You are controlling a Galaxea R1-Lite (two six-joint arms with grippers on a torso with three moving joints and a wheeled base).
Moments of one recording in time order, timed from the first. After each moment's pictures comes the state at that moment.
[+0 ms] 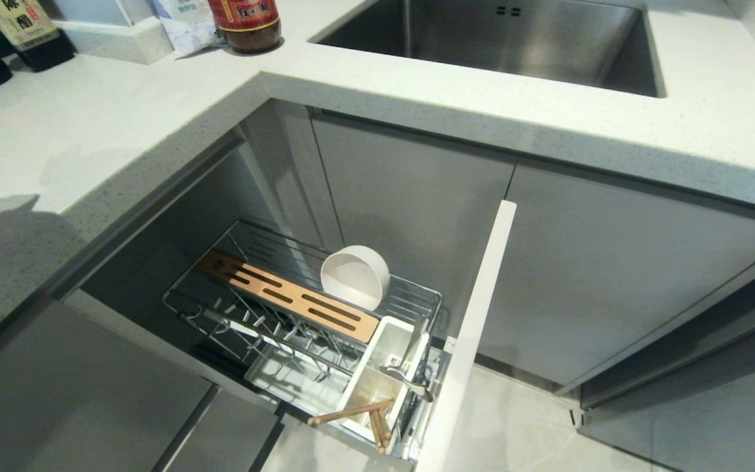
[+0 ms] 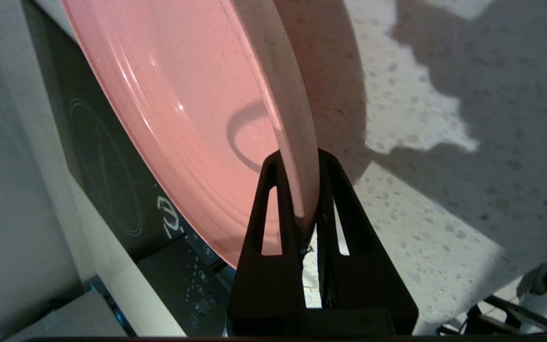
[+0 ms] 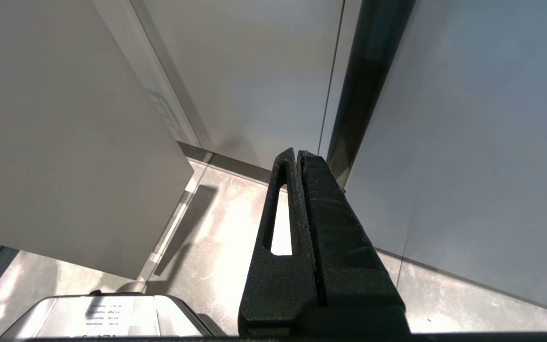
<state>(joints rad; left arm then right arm) -0.17 1.48 -1.95 1.43 0.84 0.12 0.00 0.00 0.00 0.00 -0.01 0.04</state>
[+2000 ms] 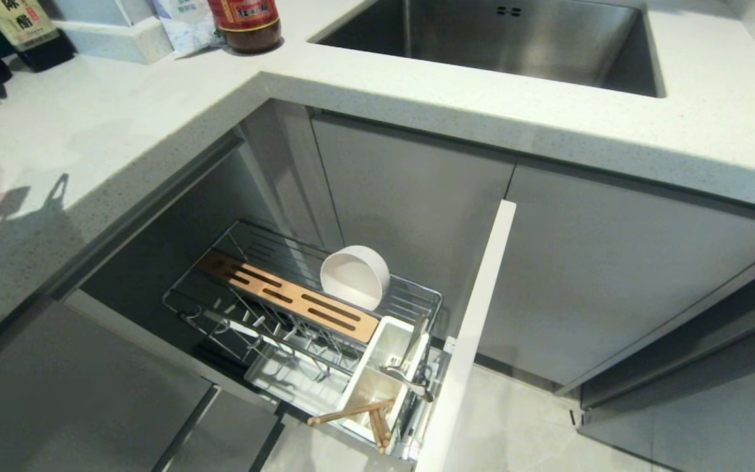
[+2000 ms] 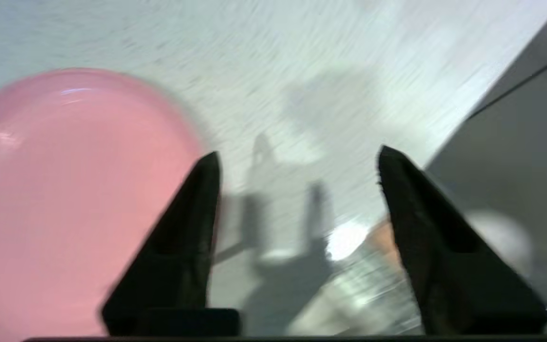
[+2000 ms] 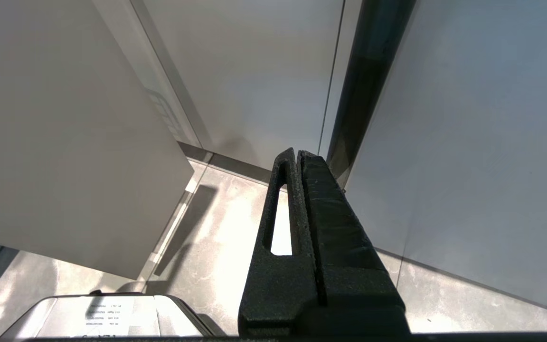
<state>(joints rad) -0.24 1.34 -1.87 0.82 0.54 -0.17 0.00 0.00 0.00 0.00 -0.01 0.04</state>
